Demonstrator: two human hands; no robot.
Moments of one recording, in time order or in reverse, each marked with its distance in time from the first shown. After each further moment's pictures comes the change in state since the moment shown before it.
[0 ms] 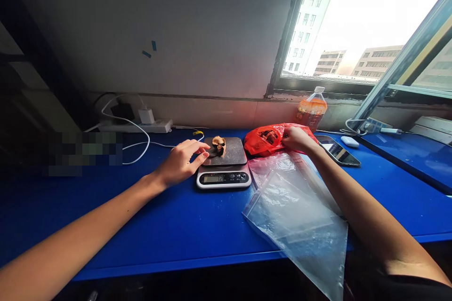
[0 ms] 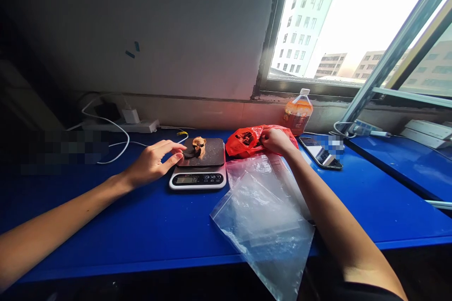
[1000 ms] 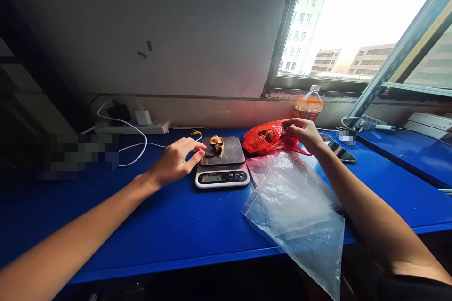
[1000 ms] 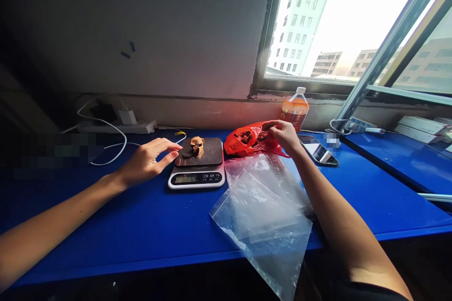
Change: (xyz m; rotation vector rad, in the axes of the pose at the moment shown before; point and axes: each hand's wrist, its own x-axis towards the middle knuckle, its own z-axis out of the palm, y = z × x) left_hand 0.000 -0.005 -0.007 0.047 0.012 0.074; right_hand -0.011 0.015 -0.001 0.940 0.245 0.188
